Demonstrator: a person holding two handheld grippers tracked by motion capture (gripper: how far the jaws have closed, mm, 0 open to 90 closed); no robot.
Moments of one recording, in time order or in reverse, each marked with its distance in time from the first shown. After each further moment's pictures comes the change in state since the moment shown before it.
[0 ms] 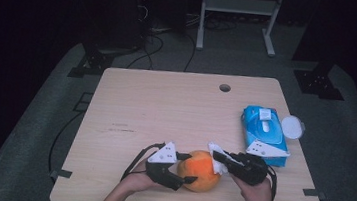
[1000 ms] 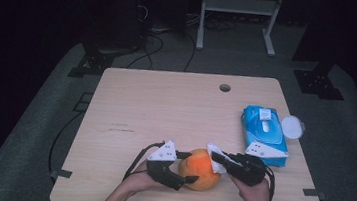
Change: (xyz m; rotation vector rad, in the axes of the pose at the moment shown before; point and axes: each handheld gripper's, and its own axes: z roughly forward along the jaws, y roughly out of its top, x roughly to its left) left arm 0.000 -0.001 0.006 -0.037 -0.007 -0.031; right arm -0.004 -0.005 0.003 -0.014 0.026 0.016
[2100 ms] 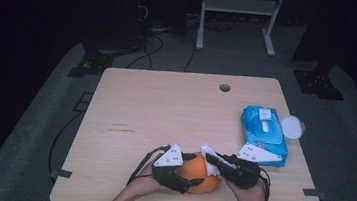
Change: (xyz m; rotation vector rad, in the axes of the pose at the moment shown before) left arm -0.015 0.005 0.016 0.002 0.057 0.037; right arm 0.031 0.008 0.006 0.004 -0.025 -0.113
